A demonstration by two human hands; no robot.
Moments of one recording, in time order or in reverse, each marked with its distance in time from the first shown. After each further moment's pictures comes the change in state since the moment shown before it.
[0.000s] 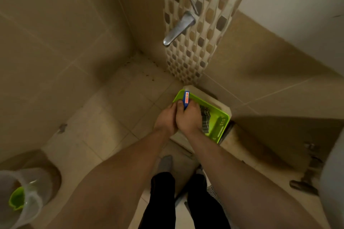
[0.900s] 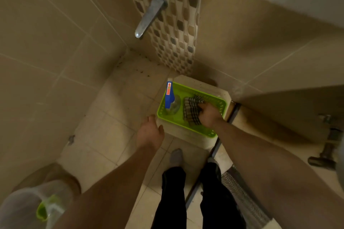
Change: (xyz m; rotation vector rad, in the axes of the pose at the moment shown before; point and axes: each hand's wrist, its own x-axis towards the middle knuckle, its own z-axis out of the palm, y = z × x) left_hand -0.030 -0.042 0.032 0.304 0.061 -0.281; right_hand 0.084 0.158 -0.019 -0.182 -0.408 0.054
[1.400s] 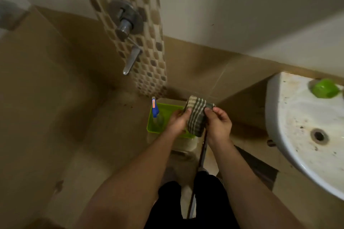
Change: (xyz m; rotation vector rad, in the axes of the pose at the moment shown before) left_hand -0.082 0.154 -0.073 -0.919 -0.482 -0.094; right_hand -0.231 -0.063 -0.066 1.659 0.782 0.112
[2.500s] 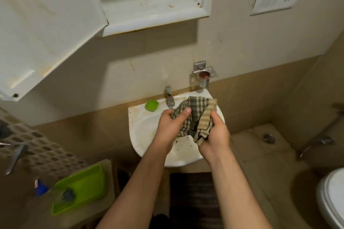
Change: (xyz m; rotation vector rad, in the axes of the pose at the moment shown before) left_hand -0.324 -0.007 0.446 0.241 -0.498 0.576; right_hand -0.122 -0.319 -0.421 0.636 -0.123 -0.224
